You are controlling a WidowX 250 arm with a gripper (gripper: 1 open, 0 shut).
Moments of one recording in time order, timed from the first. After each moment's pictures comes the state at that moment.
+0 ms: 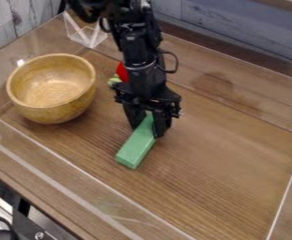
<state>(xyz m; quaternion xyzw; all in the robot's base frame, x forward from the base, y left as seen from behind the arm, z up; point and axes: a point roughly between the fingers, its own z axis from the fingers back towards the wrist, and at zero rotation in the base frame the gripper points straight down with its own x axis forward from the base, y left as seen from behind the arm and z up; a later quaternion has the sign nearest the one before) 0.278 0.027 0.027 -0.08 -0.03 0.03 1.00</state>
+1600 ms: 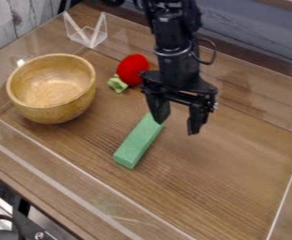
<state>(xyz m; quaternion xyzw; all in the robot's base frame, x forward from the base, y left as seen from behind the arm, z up) 0.276 -0.034 0.062 -0.08 -0.02 -0.02 1.00</state>
